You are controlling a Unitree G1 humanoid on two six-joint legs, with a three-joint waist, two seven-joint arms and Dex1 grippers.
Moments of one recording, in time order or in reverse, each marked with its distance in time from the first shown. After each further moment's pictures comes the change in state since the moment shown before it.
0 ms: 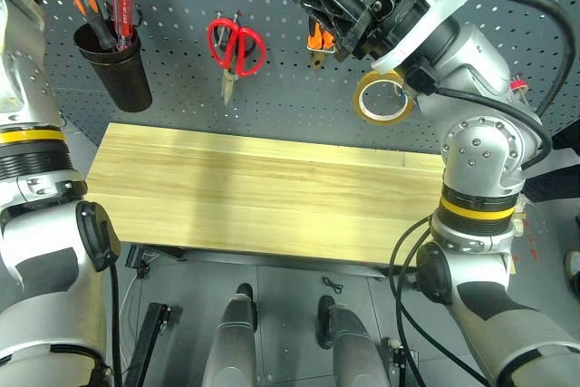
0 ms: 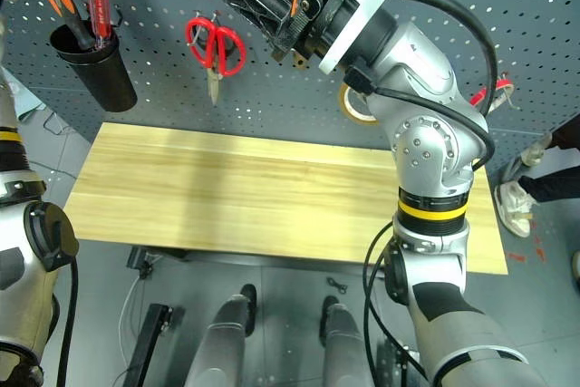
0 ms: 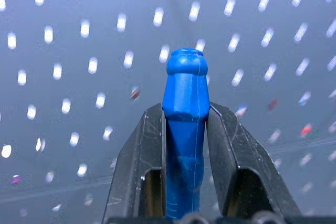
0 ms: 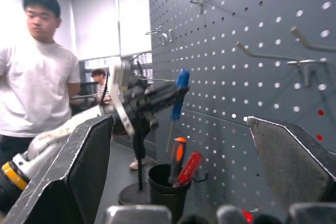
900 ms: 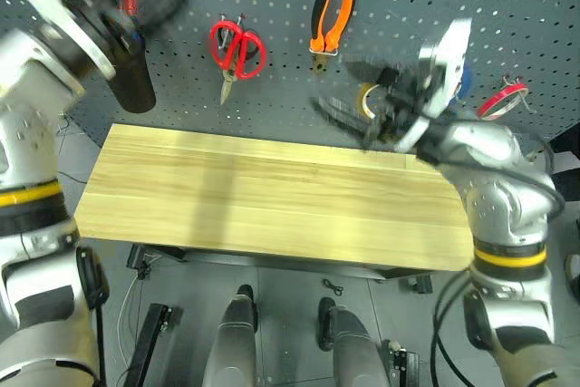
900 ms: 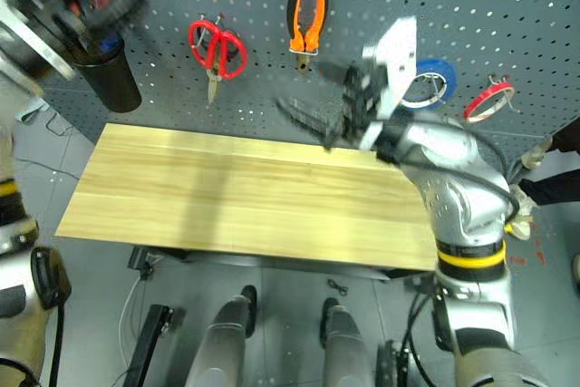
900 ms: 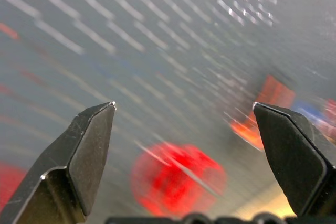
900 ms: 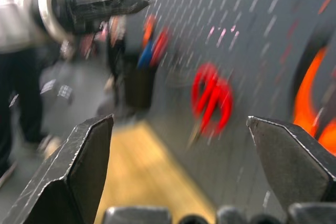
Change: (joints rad) left arm 0.362 0.056 -0.036 -0.644 -0.522 0.729 -0.264; right arm 0.407 -0.254 0.078 -0.119 -0.086 0.030 0.139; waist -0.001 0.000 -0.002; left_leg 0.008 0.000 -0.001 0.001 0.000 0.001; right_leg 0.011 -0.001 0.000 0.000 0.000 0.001
